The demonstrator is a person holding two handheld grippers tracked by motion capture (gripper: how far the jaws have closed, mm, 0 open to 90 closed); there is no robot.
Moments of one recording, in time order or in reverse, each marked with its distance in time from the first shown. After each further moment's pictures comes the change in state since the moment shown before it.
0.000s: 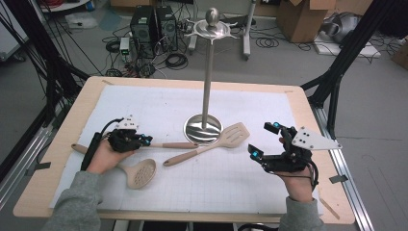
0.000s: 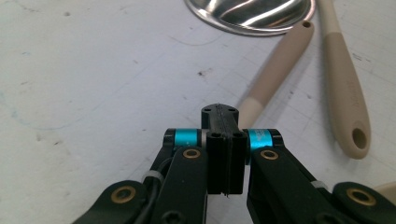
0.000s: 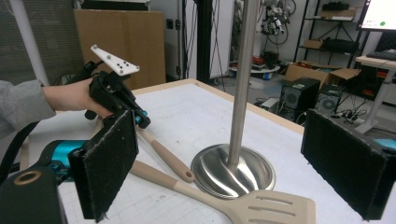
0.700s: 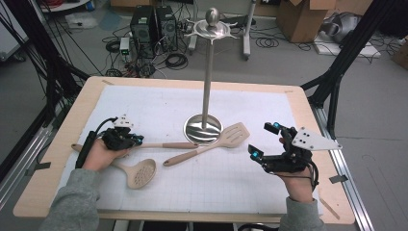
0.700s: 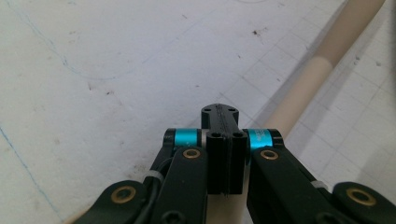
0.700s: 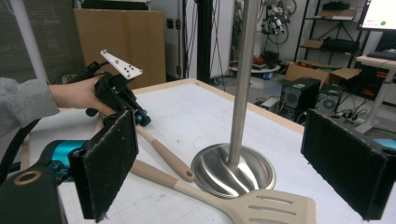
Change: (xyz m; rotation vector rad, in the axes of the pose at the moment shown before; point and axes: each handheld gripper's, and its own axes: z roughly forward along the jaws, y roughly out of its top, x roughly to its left) left arm 0.019 -0.013 -0.002 0.099 0.079 -0.033; right arm 0.000 0.000 -0.001 0.003 0.001 0.001
